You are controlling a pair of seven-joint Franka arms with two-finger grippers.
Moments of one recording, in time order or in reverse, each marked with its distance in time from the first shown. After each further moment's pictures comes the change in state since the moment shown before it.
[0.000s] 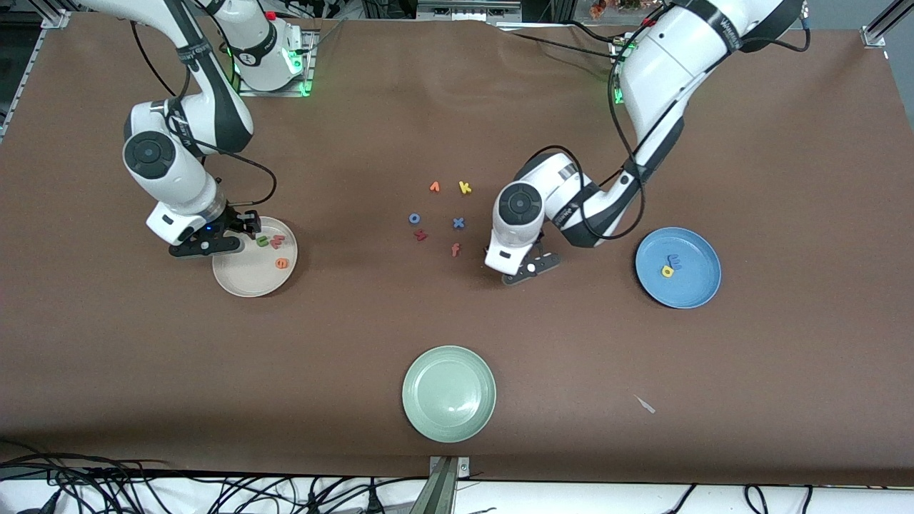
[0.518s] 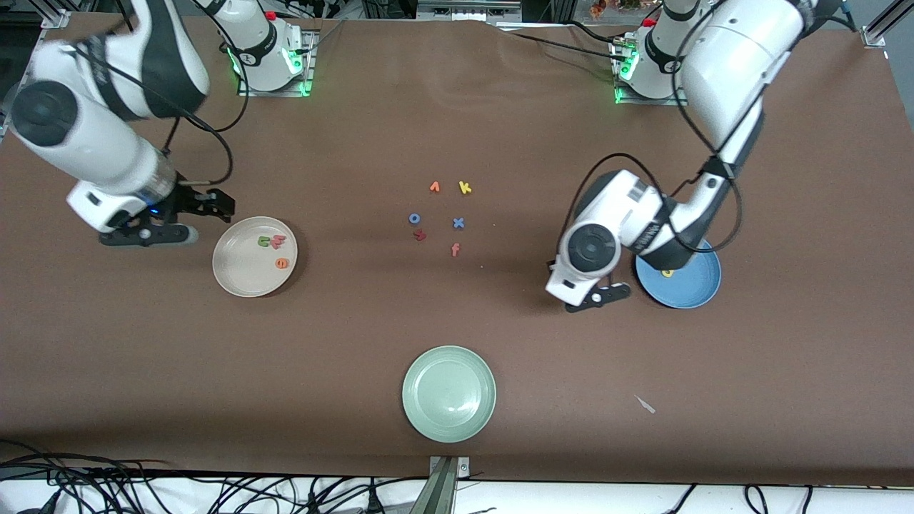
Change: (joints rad) left arm 0.188 -0.064 -0.005 0.092 -0.001 -0.320 0.394; right arm 0.007 -0.088 0.034 0.435 0.126 -0.564 -0.003
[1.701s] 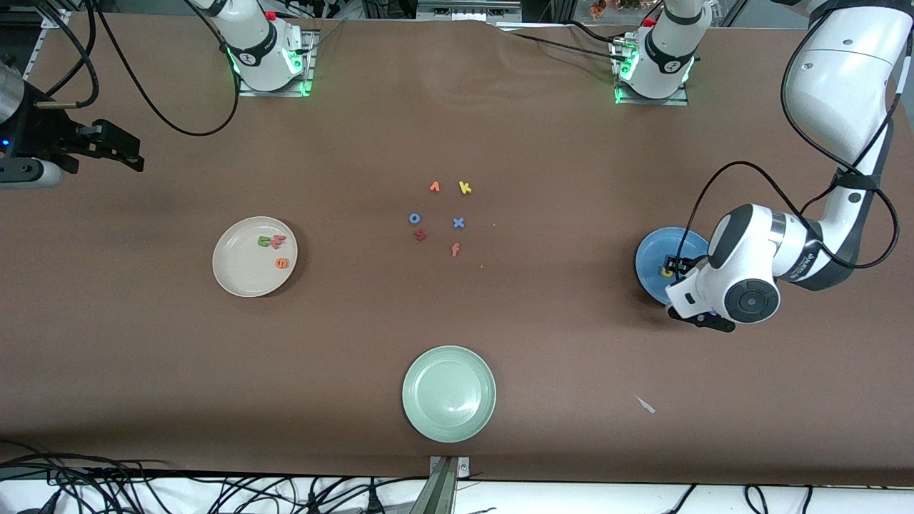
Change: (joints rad) left arm 0.311 -0.007 0.010 -0.052 0.090 -0.096 0.744; right arm 0.090 -0.028 -0.195 0.320 0.063 -0.352 -0.107
